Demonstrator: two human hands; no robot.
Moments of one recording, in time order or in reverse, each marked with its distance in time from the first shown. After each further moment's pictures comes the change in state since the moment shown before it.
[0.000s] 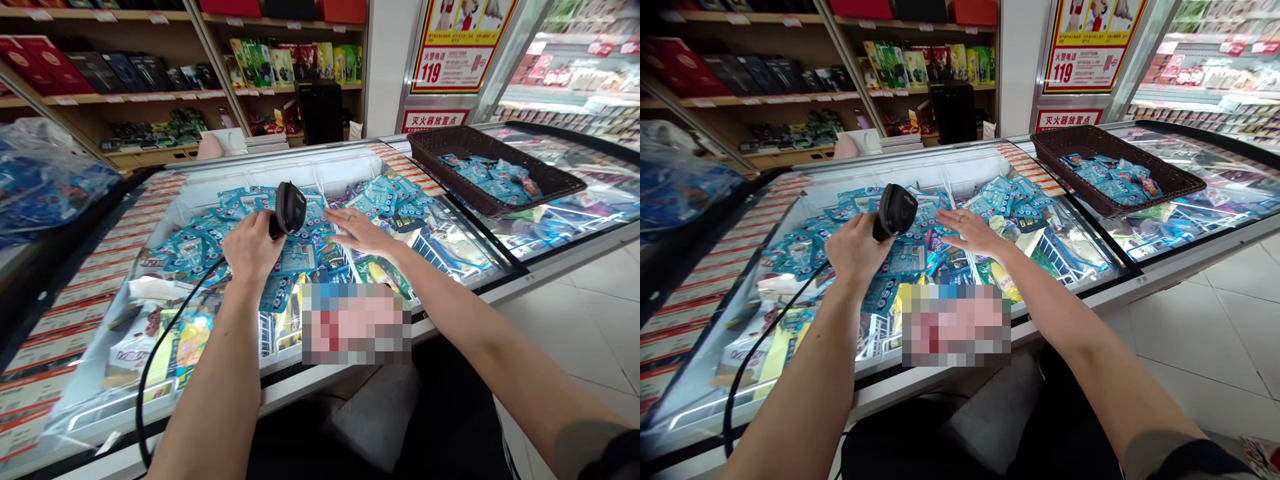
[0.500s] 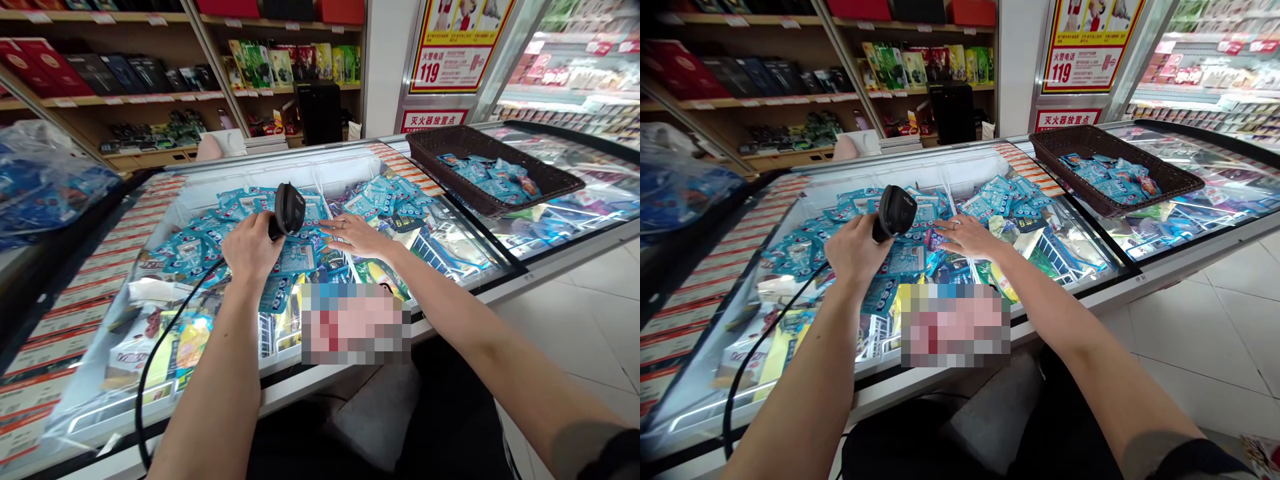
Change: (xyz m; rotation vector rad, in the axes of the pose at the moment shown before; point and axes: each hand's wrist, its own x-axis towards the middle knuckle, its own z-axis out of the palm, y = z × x) left_hand -0.001 0.002 -0.002 0.041 0.009 0.012; right_hand 0.002 -0.006 0.004 -0.131 -0.115 -0.065
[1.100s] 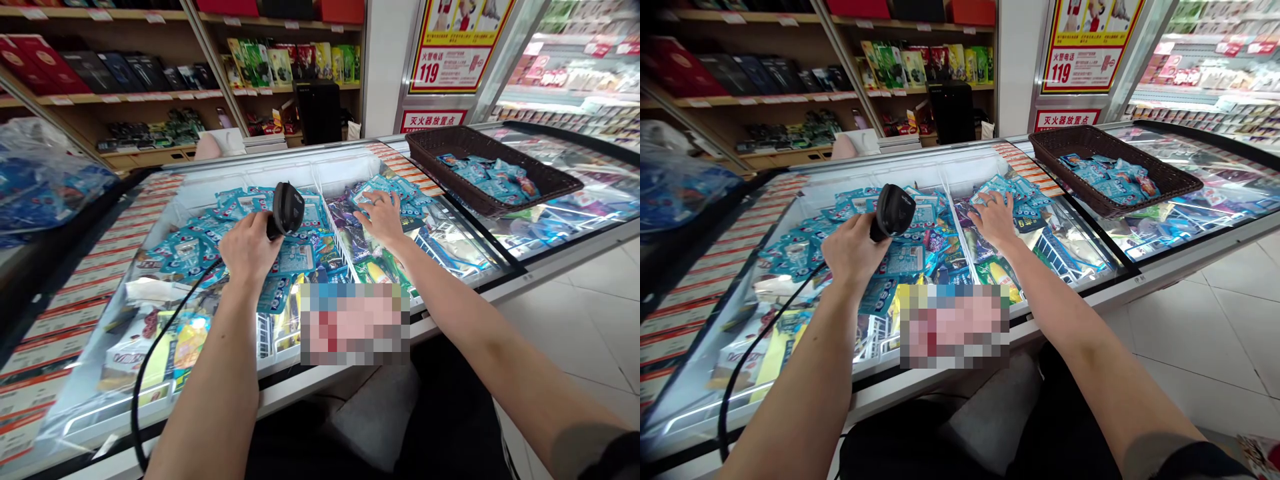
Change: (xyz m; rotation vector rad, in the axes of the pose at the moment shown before) left_hand 0.000 -0.002 0.001 -0.010 0.005 0.000; right_hand -0.016 0.033 -0.007 -0.186 0.394 0.454
